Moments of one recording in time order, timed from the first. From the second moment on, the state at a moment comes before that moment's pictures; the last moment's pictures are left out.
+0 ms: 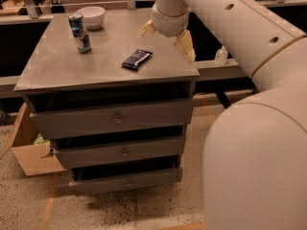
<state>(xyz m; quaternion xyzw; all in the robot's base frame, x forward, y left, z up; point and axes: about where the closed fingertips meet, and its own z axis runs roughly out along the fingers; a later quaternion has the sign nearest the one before) 0.710 -0.048 0.912 -0.94 0.30 -0.15 0.08</state>
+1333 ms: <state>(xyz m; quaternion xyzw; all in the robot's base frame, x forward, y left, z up) 0.785 -0.006 0.858 -0.95 0.25 -0.19 -0.01</state>
